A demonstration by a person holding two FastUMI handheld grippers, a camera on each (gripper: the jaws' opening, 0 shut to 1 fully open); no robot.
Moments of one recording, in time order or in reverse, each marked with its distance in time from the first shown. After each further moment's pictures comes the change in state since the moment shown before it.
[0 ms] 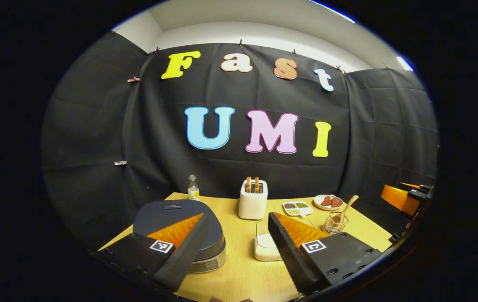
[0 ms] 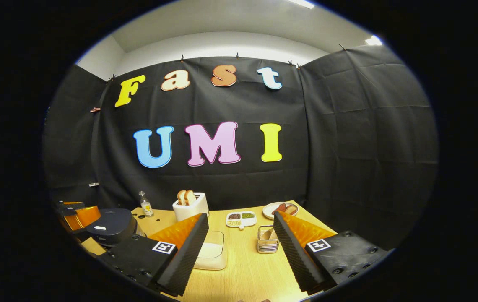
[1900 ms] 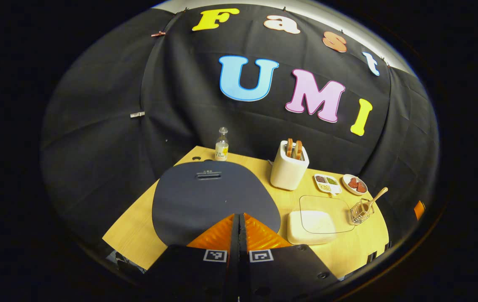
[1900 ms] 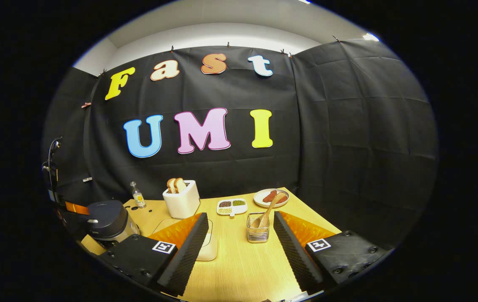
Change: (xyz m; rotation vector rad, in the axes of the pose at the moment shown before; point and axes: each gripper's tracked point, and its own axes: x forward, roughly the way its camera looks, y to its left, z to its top) left arm 0.056 0.121 -0.071 -0.169 0.378 0.133; right arm -0.002 -0.030 -0.031 0.009 0.094 -0.056
